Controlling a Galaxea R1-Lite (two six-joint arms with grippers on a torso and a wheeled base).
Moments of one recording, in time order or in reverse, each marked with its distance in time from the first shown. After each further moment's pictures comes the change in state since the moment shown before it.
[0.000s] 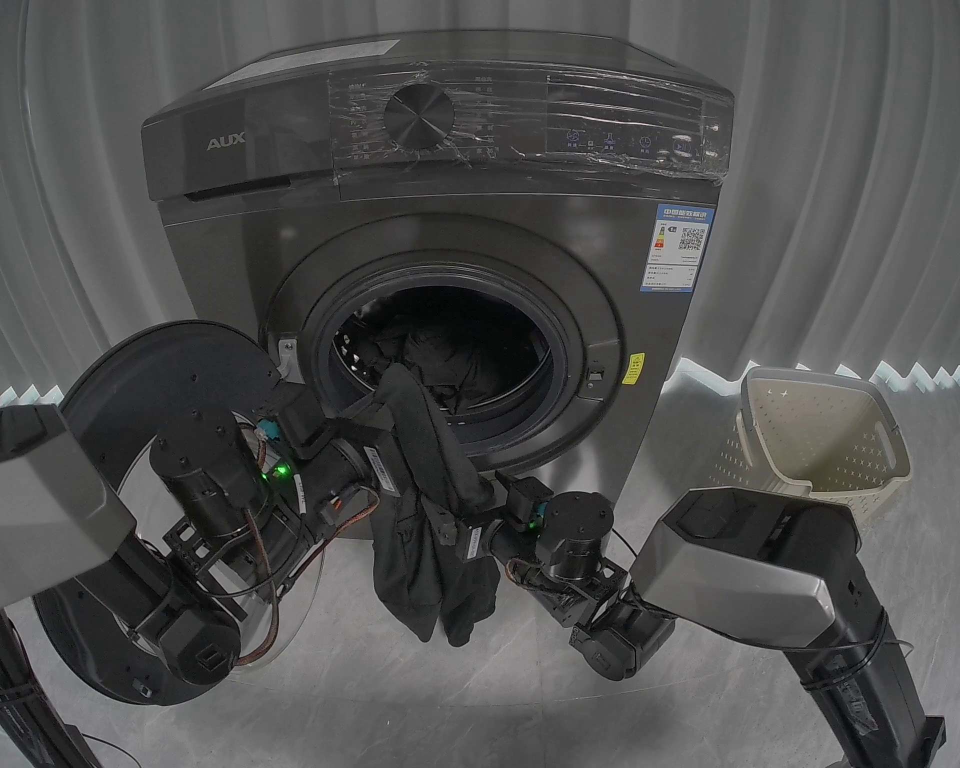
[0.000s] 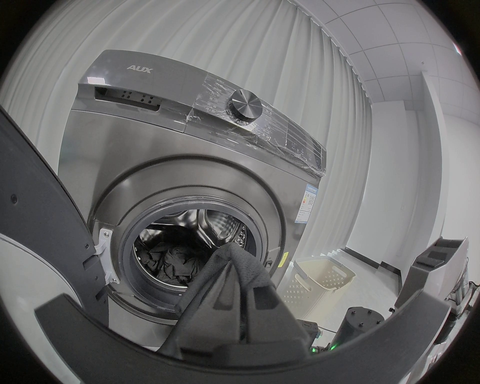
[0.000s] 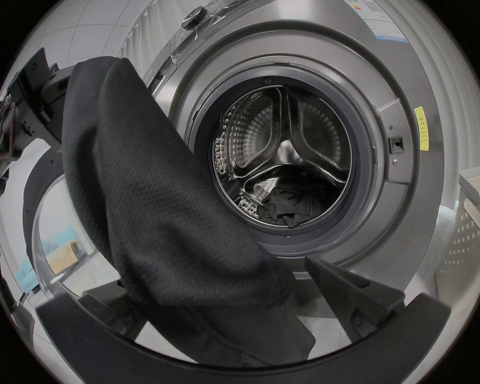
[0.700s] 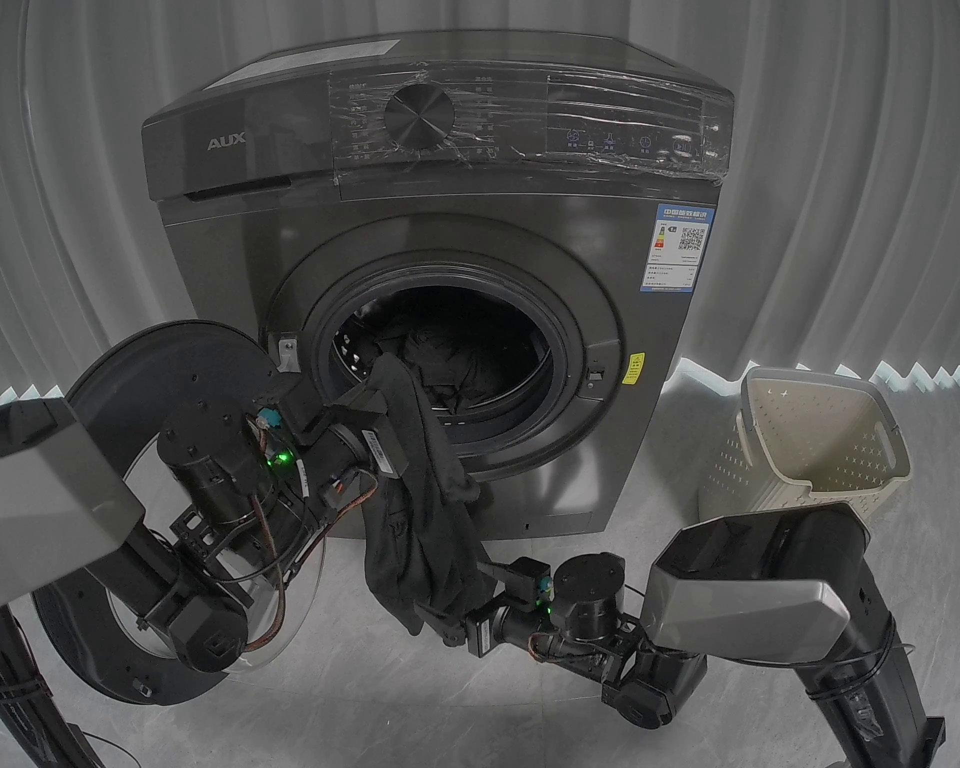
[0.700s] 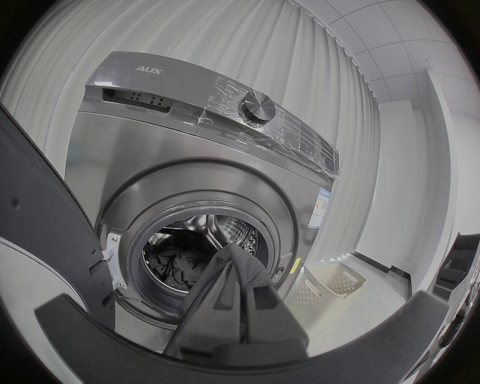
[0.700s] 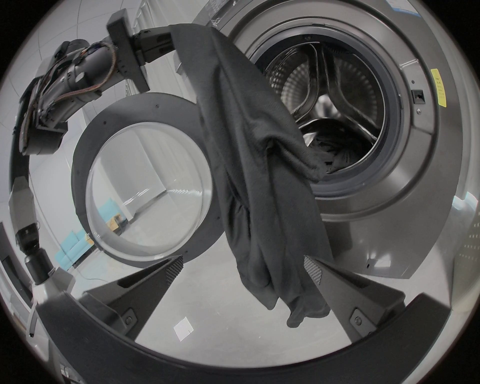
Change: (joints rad) left arm 0.016 0.024 -0.044 0.003 0.045 0.001; right arm 0.053 -0.041 0.319 -0.052 0.230 -0.002
